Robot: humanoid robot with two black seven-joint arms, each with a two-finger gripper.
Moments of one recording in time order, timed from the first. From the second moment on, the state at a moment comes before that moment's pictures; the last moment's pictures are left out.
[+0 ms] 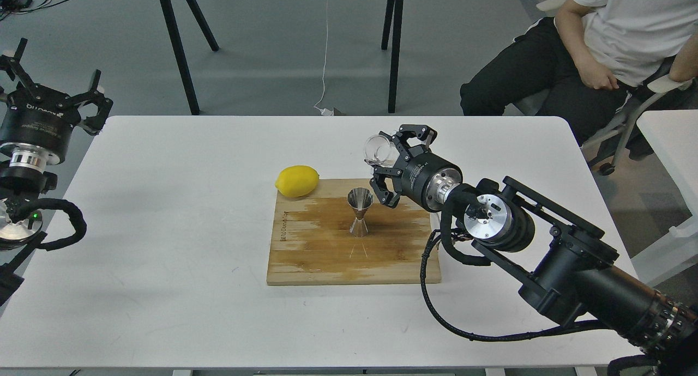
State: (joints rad) left arm -0.50 0.64 -0.91 -0.91 -0.22 -0.44 -0.47; right arm 0.63 -0.18 0.66 1.38 0.07 -0.41 -0.03
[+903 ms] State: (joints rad) left arm -0.49 0.64 -0.91 -0.91 -0.22 -0.44 -0.47; right arm 0.64 -0.18 0.48 1.39 -0.41 -0.42 -0.02
